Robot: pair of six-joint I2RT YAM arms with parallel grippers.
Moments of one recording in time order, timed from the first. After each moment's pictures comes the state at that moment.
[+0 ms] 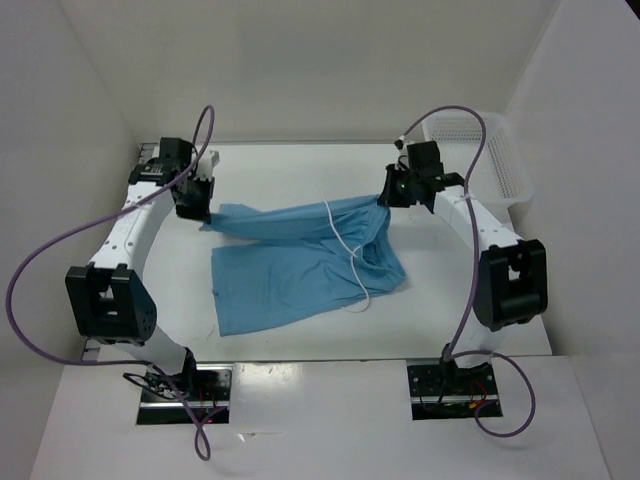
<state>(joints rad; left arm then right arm) -0.01 1.63 1.53 -0.91 0.10 0.07 0.21 1.71 1.38 -0.44 -0.21 0.25</state>
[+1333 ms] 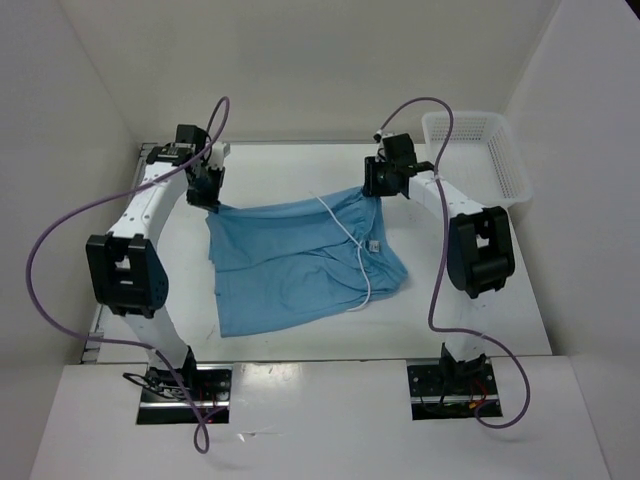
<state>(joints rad) -0.05 1.76 1.62 -0.98 0.08 0.07 0.27 1.93 1.51 -0.36 -0.10 0.18</state>
